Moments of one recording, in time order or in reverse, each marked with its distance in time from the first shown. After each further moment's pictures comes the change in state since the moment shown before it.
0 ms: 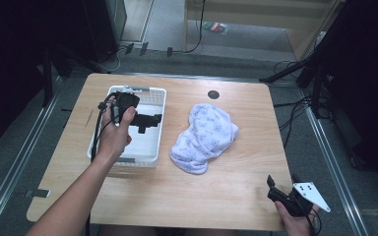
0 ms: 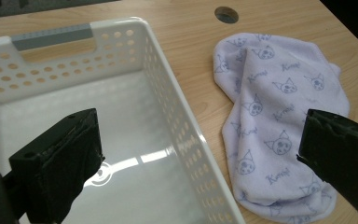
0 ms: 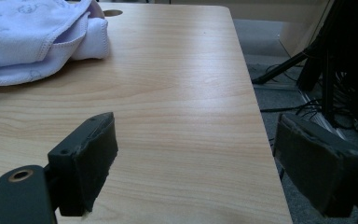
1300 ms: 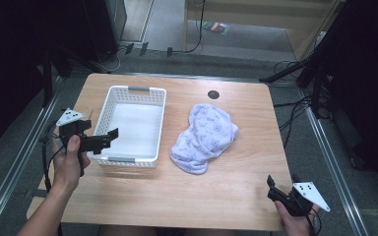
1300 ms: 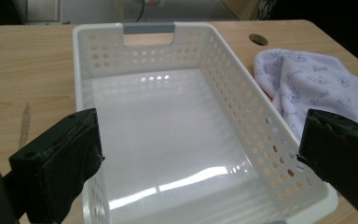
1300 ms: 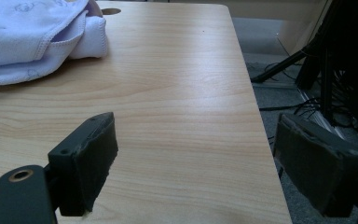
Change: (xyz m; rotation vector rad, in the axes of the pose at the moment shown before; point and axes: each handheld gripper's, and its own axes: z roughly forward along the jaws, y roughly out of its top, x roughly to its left) left arm 0.073 -0.087 -0.070 -0.215 0.028 -0.082; right arm 0.000 0.000 0.001 0.006 -0.004 0.000
